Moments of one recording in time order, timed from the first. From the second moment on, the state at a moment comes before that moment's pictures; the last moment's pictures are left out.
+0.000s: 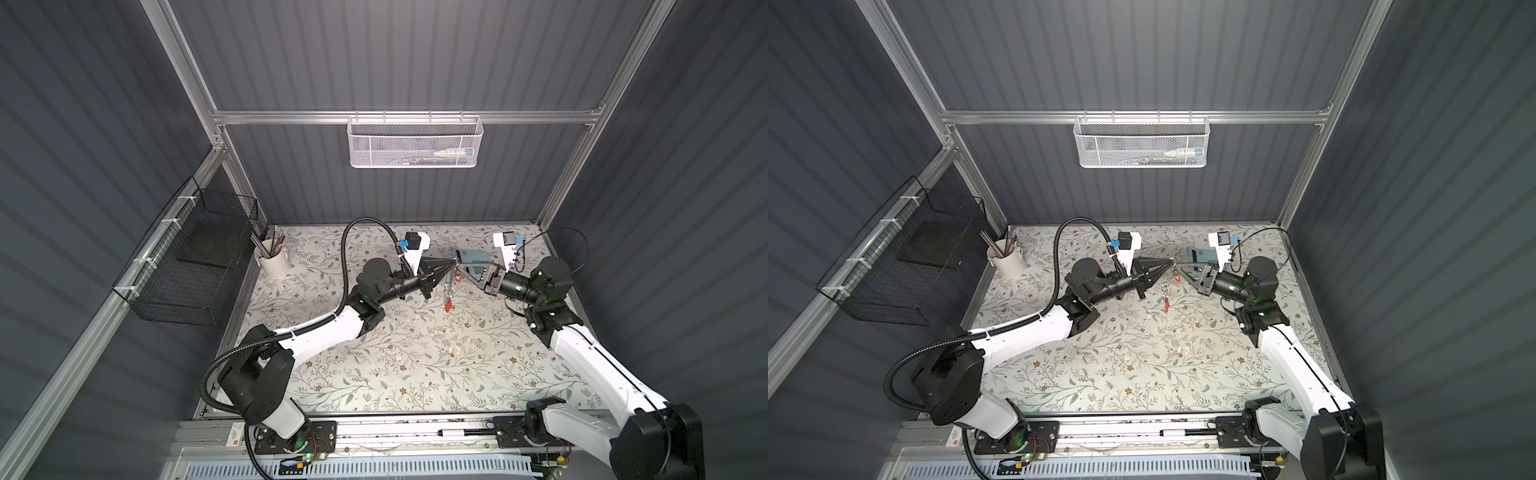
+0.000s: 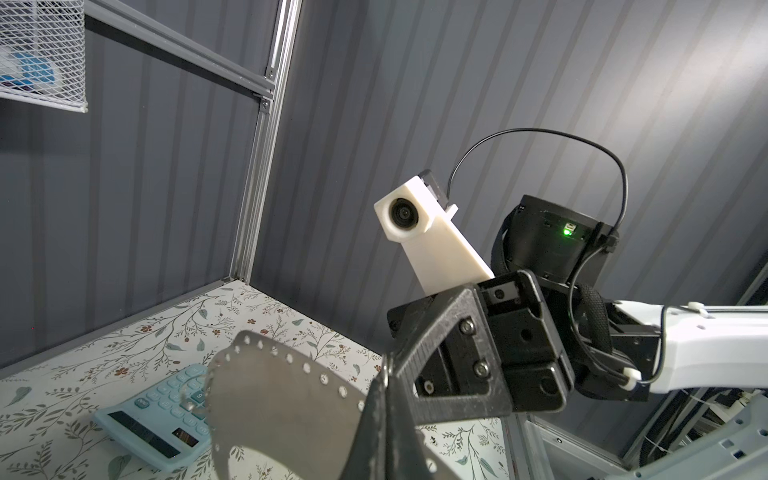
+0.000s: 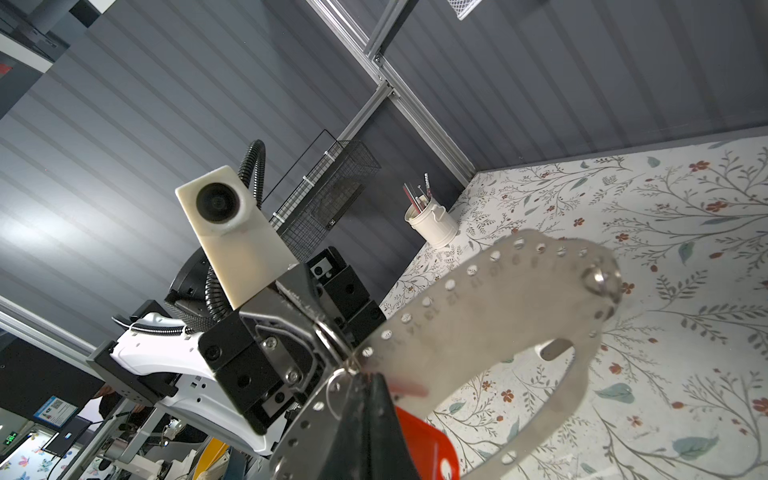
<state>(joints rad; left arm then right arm) -0.81 1.57 1.03 0.76 0.48 -0.40 0.19 1.10 0.73 0.41 -0.95 0.80</state>
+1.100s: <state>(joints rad) -0.74 1.54 0.99 0.81 0.48 -0.46 0.08 1.04 0.70 0.37 -0.76 0.77</state>
